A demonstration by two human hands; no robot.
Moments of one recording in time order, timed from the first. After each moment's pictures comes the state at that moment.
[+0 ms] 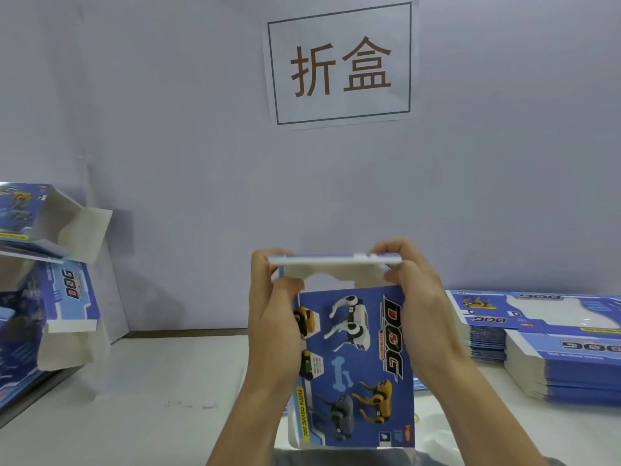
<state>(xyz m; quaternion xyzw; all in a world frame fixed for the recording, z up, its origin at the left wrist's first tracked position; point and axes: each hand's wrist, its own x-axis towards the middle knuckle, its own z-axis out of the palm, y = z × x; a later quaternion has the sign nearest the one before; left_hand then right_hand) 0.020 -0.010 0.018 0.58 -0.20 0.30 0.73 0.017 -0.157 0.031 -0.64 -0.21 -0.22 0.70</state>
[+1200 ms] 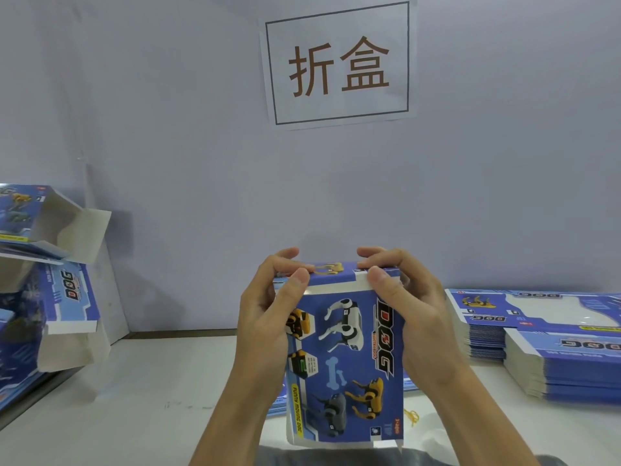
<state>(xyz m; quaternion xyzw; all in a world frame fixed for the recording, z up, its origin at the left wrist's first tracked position) 0.024 0.005 0.015 0.54 -0.24 0.21 0.78 0.020 -0.159 0.020 -0.55 -0.26 -0.19 0.77</state>
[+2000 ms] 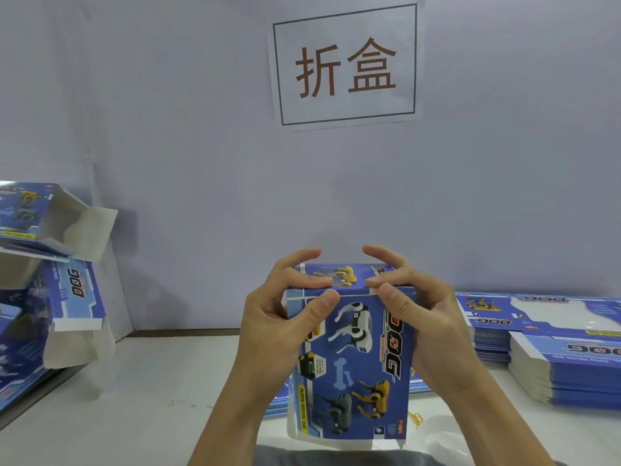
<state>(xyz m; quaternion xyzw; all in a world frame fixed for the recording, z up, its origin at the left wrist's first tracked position) 0.019 0.011 0.015 0.59 -0.31 0.22 0.71 0.028 -0.169 0.013 -0.53 -0.31 -0.14 0.78</state>
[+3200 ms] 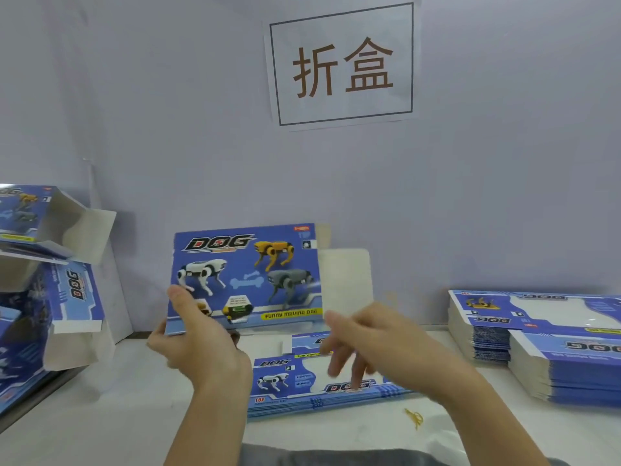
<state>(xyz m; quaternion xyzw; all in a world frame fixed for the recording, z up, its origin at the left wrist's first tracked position) 0.055 0.046 0.003 0.32 0.17 0.41 0.84 0.017 -0.148 0.022 -0.86 -0.17 0.02 0.48</state>
